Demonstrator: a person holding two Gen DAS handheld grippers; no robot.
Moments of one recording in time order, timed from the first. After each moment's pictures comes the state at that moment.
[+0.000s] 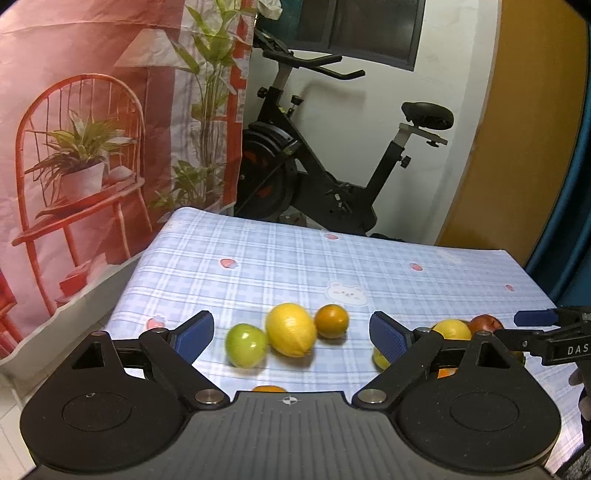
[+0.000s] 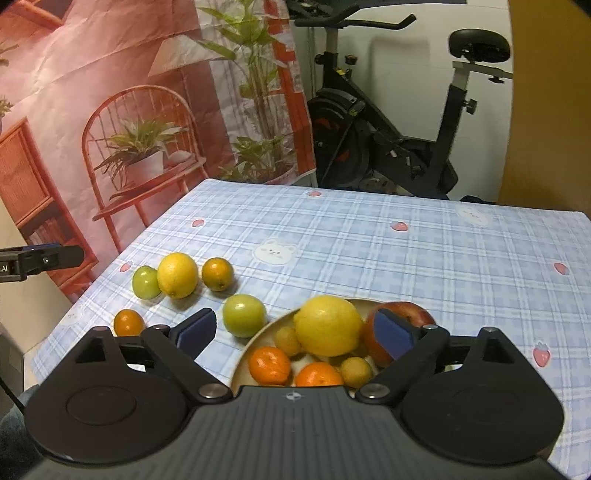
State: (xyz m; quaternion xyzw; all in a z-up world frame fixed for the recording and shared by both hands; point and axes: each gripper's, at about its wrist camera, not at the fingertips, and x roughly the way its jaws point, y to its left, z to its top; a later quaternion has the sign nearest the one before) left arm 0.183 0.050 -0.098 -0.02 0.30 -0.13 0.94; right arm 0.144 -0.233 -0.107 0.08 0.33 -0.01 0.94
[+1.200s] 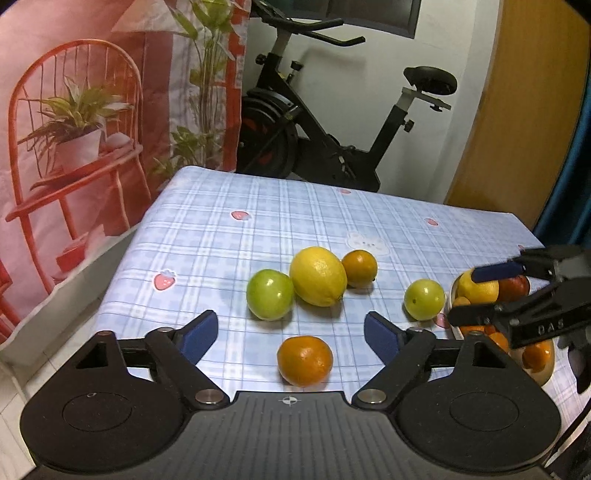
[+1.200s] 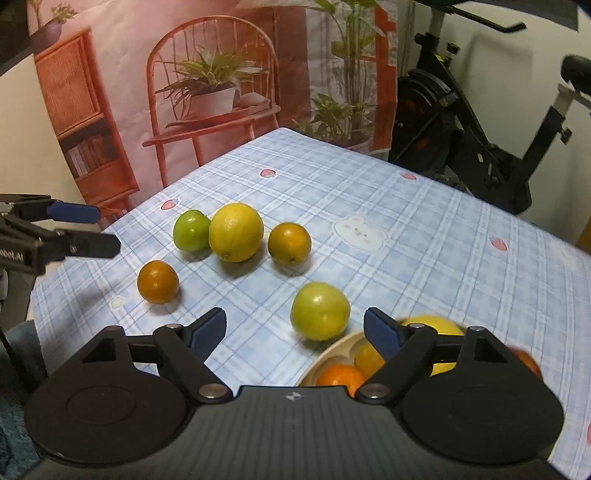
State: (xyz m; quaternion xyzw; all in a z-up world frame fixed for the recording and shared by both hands) left arm 0.194 0.072 -0.142 -0.01 0.34 -0.14 0.93; right arm 0.207 -0.173 -0.147 -0.03 0.37 0.10 0.92
